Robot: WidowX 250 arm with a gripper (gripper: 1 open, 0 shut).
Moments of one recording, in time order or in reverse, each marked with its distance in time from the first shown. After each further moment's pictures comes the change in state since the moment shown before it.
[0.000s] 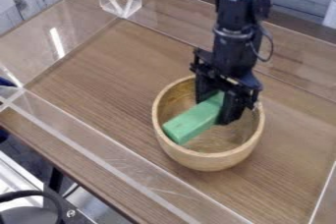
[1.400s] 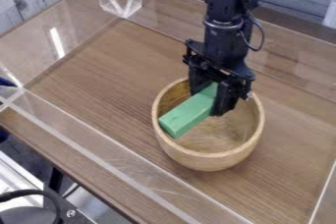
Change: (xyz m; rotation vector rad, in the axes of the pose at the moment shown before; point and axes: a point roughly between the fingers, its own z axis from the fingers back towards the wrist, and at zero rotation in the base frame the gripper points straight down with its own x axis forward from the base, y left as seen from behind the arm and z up) arm 0.003 0.008 0.003 0.007 -0.047 0.024
